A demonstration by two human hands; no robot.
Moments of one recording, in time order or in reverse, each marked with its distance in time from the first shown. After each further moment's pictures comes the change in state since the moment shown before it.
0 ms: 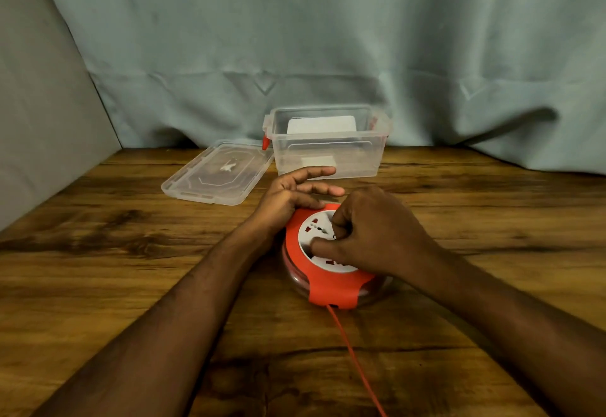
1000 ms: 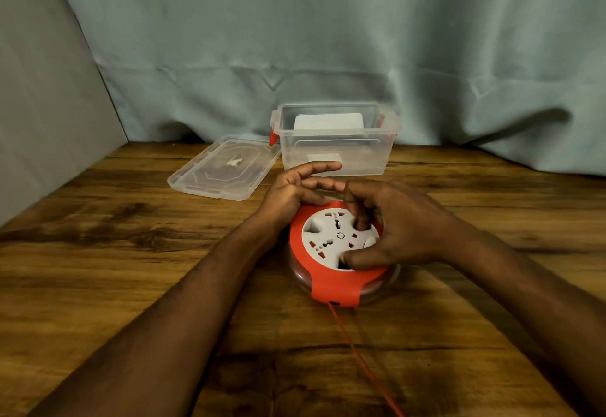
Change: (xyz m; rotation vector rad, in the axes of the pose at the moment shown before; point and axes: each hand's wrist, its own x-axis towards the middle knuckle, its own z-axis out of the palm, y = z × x) left_hand 0.002 -0.002 -0.004 -0.002 0.011 0.024; right_hand 0.001 0.024 -0.025 0.041 -0.189 -0.116
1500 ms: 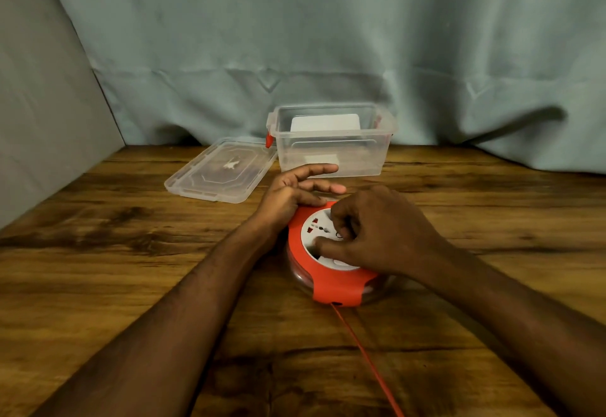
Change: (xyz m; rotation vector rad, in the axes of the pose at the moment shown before) left_hand 0.000 0.000 0.002 -0.040 0.005 -0.006; right_hand 0.005 -0.018 0.022 -0.114 0.202 0.033
